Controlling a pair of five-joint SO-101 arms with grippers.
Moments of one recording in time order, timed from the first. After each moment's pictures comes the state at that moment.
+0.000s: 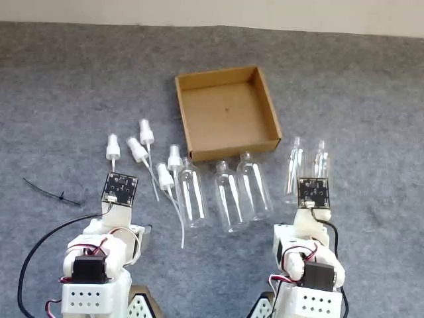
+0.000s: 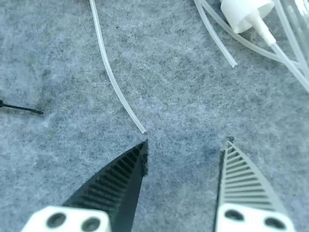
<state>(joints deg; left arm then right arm) -6.3 -103.6 96.0 77.1 -4.7 5.5 -104.3 95.7 71.2 9.5</state>
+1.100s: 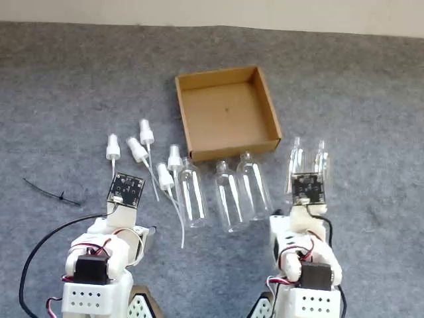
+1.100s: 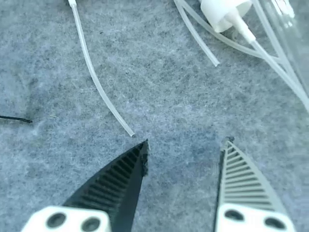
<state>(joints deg) -3.1 -103.6 96.0 77.1 -4.7 1.3 -104.3 95.7 63.8 9.5</state>
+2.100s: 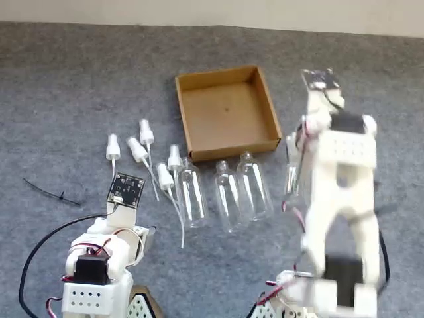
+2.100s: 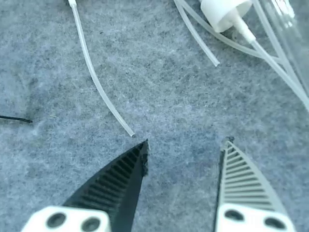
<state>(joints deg) -3.1 -103.6 96.0 77.1 -4.7 2.9 -11.6 10.6 81.3 14.5</state>
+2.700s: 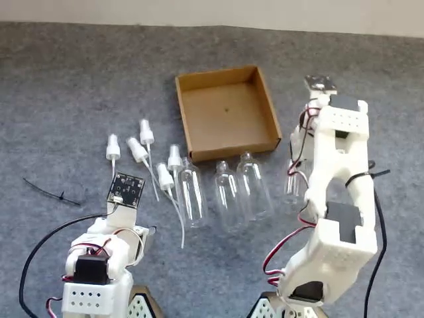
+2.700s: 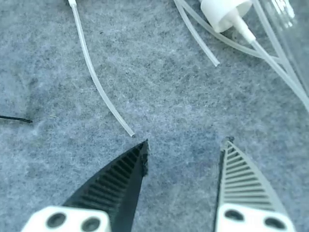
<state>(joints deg) -3.1 -103.6 96.0 77.1 -4.7 6.6 13.5 -2.9 81.1 14.2</state>
